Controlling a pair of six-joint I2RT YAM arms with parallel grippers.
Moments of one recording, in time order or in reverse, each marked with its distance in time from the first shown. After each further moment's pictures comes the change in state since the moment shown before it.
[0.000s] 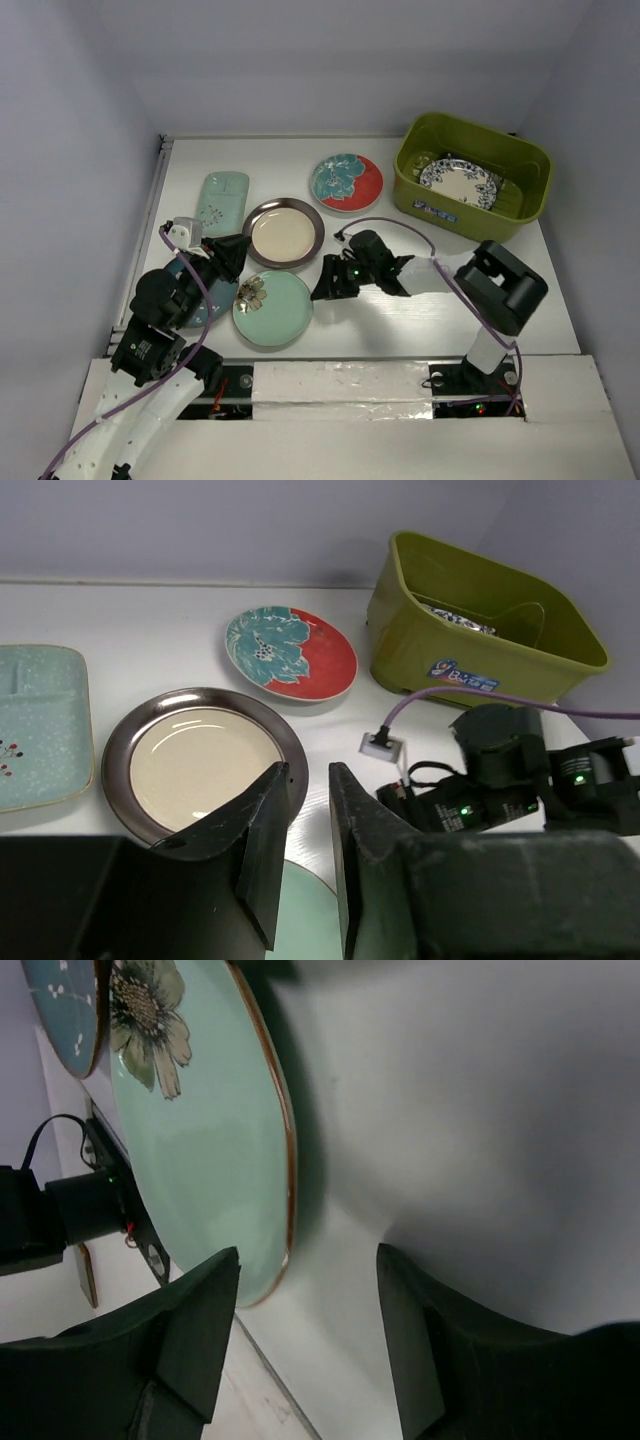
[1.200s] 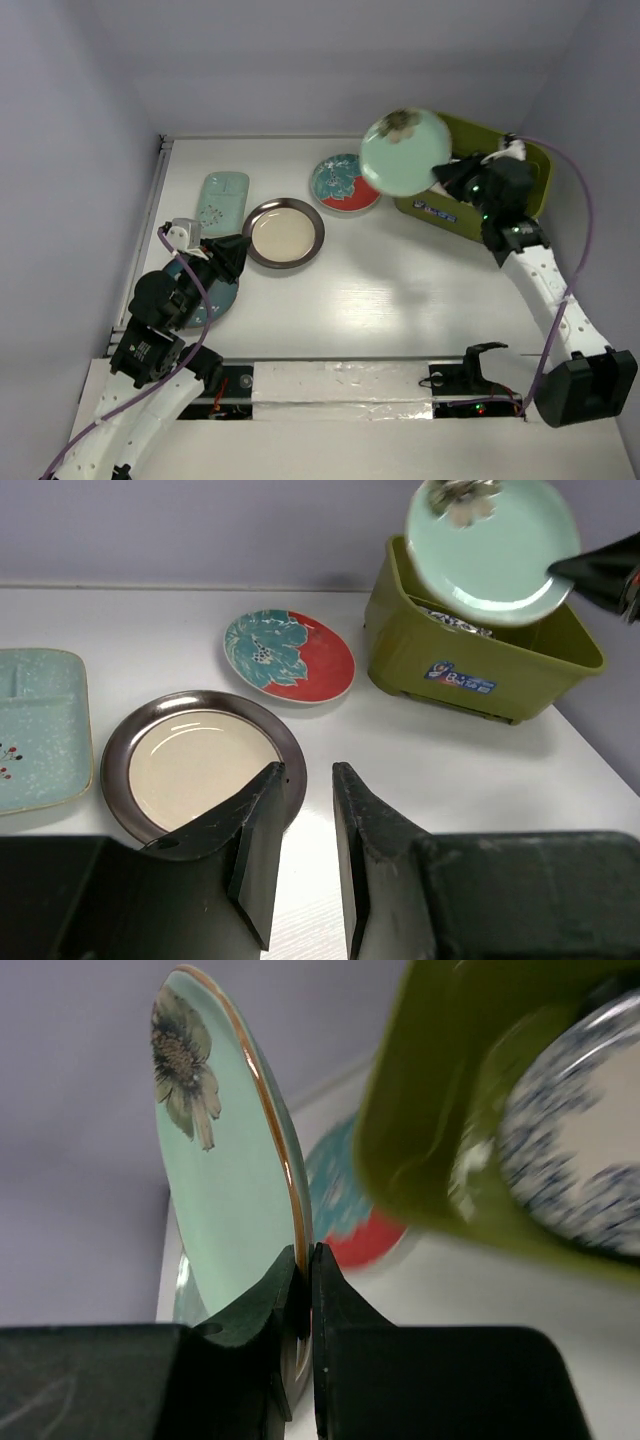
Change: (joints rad) left arm 0.000 -0.010 0.000 -0.001 0.003 0.000; right arm -0.603 -0.612 0.257 -0.359 0.329 -0.015
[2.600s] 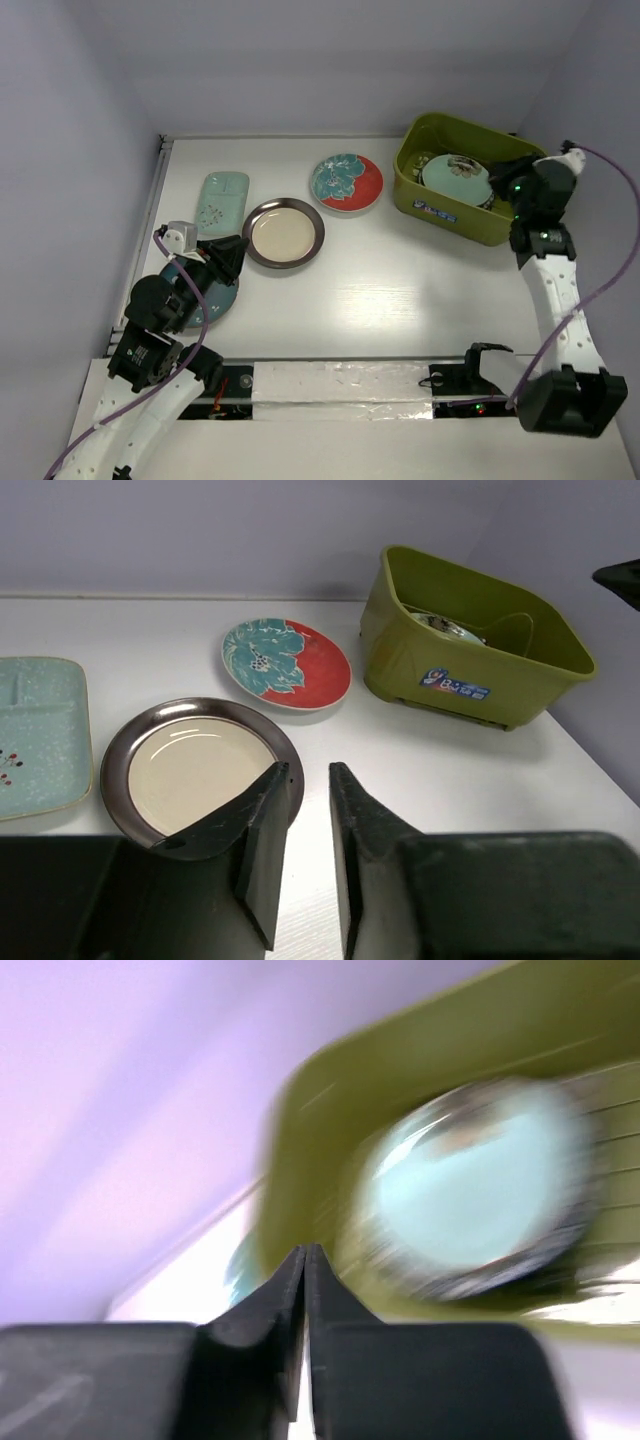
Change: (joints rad) left arm 0.000 -0.027 0.000 -0.002 0.001 0.000; right arm -0.344 -0.029 0.029 -0.033 0.115 -0.060
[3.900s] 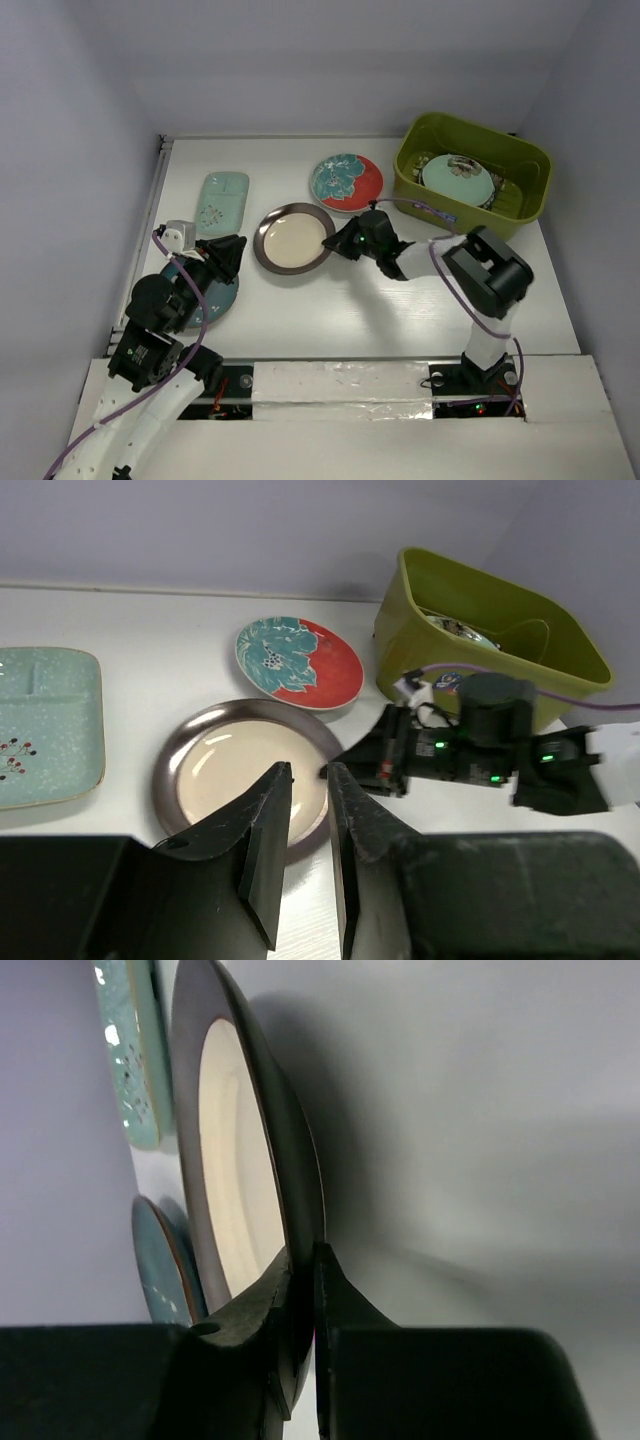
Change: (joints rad) left arm 0.000 0.005 0.000 -0.009 -0.039 -0.010; right arm 0.822 0.815 -0.176 0.700 -0.116 0.478
